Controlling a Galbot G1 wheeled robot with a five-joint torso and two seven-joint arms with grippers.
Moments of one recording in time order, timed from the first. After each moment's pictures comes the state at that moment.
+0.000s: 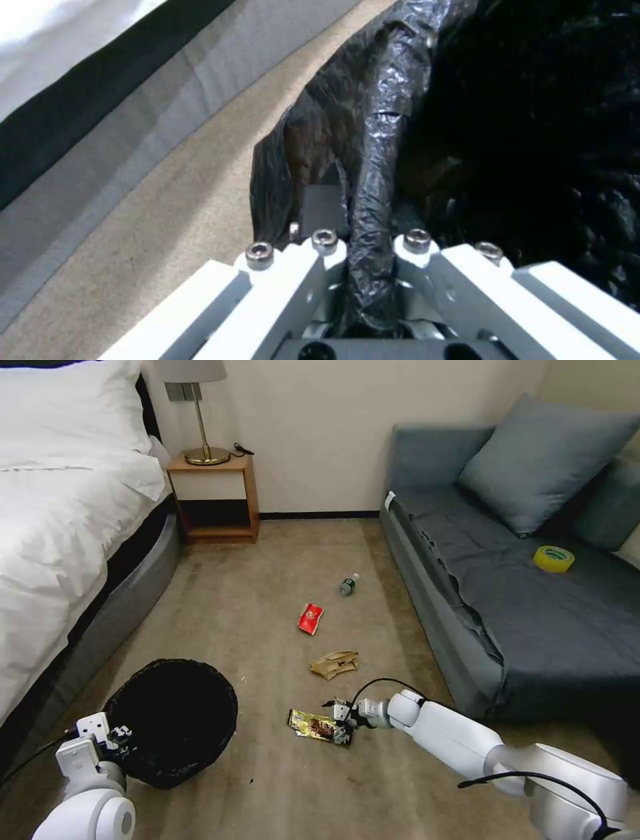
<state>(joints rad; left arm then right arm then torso) 1.58 -1.48 -0.85 -2.20 -0.30 0.66 -0.34 -0.40 1.26 -0.72 0.64 0.14 0.32 -0.57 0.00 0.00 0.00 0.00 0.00</state>
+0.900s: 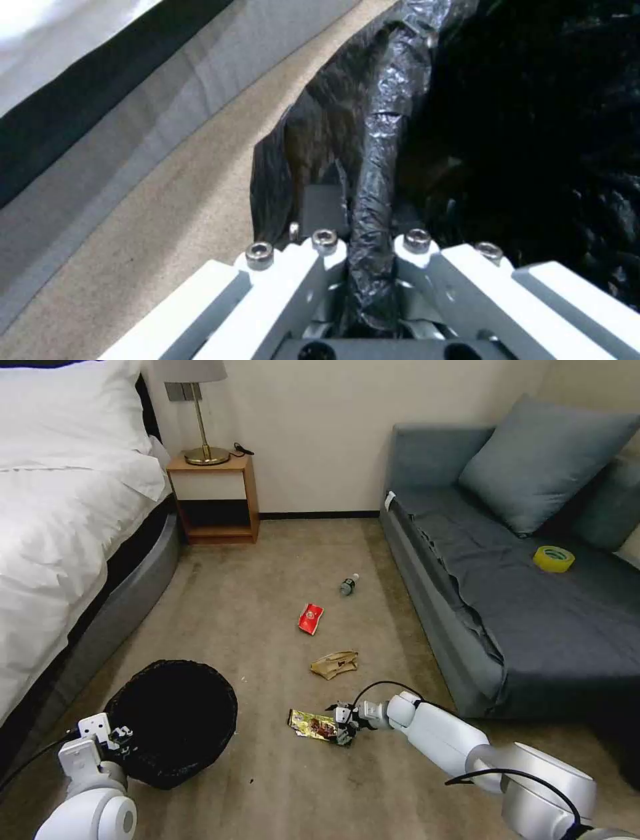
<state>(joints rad) 1.58 -1.47 -0.85 -2.18 -0.29 0.65 -0.34 -0.42 1.32 -0.66 0.50 0.05 0.36 -0.58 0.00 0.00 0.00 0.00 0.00</state>
